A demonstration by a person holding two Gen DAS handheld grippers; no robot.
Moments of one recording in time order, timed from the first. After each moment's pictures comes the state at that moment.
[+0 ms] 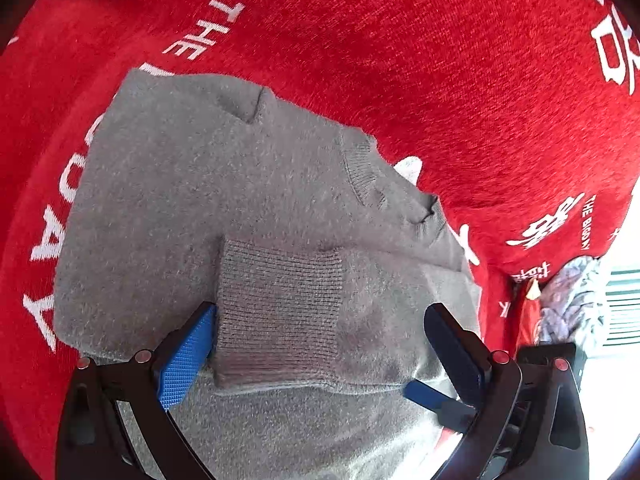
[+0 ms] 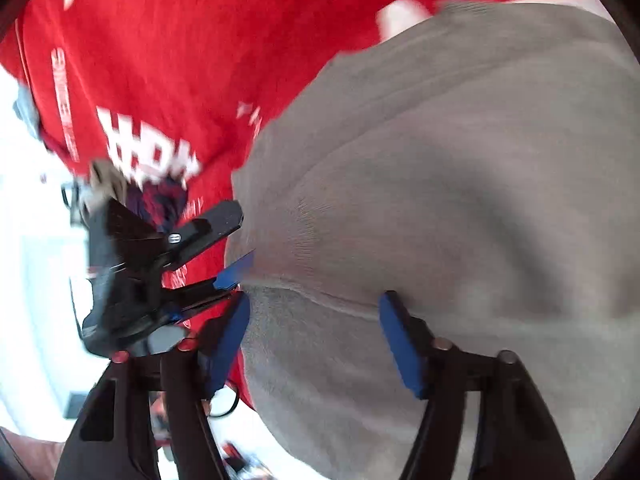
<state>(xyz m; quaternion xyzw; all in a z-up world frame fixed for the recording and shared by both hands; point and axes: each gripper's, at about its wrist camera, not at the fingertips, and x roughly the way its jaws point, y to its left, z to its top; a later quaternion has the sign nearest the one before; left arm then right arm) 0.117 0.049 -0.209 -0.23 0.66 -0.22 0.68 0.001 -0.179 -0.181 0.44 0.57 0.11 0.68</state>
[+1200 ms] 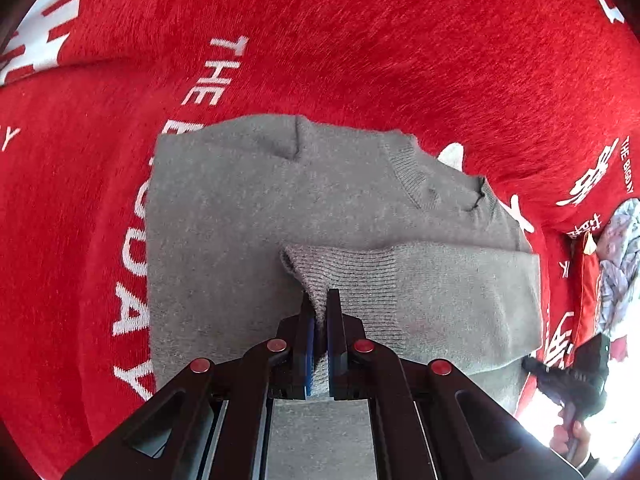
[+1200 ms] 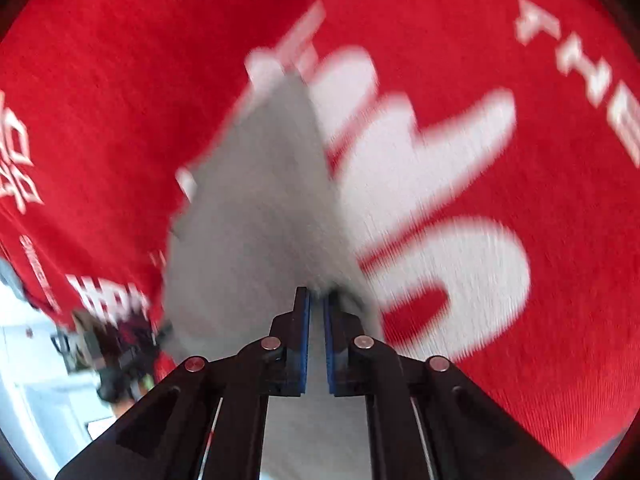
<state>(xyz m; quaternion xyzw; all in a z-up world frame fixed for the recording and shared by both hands) 0.134 0.073 -0.204 -0.09 0.66 -0.21 0.71 -0.120 -0.333 -0.207 0.51 0.54 -0.07 0.66</state>
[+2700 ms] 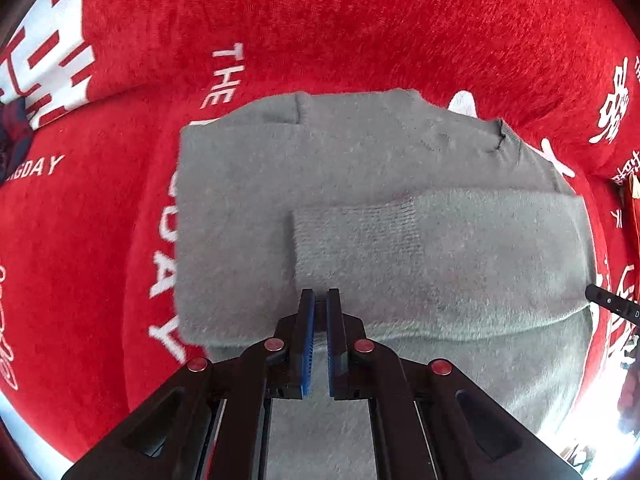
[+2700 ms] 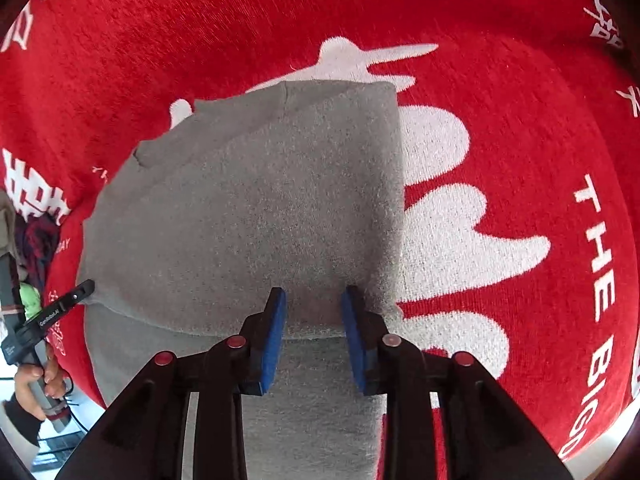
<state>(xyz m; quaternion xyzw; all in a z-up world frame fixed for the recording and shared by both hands) 0.092 0.058 -0.186 0.05 0.65 -0.16 0.74 -0.052 -0.298 -0.172 0.27 0.62 -0.07 0.74</state>
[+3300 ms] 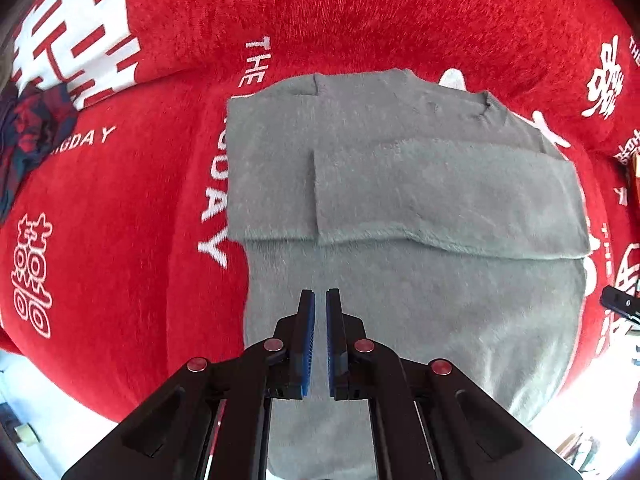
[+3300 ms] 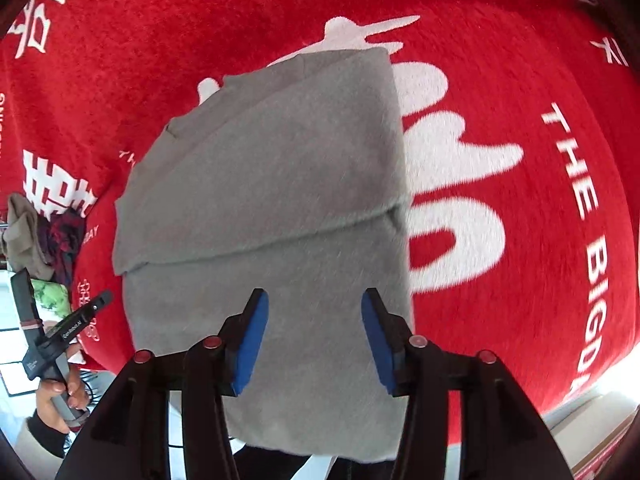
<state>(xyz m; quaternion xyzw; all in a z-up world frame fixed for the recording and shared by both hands) 0.032 0.069 -0.134 0.08 0.67 -0.13 0.73 -0.099 -0.269 -0.124 0.33 0.63 -0.06 0.70</state>
